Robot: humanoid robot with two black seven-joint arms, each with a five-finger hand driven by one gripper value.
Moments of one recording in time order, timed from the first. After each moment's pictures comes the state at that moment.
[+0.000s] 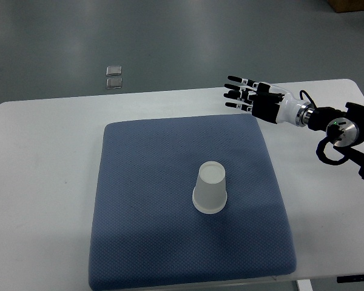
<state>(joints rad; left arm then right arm) -0.02 0.00 -0.01 -0.16 0.12 -0.02 0.10 0.93 -0.40 0.27 0.77 0.29 0.41 0.02</state>
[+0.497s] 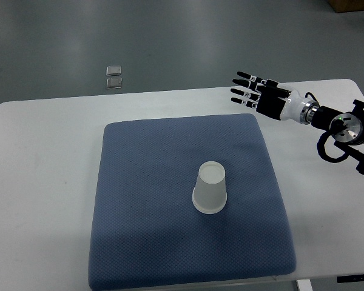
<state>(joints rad) -0.02 0.00 -0.01 -0.16 0.12 -0.02 0.10 0.93 -0.39 0.27 0.71 0.39 0.42 0.00</state>
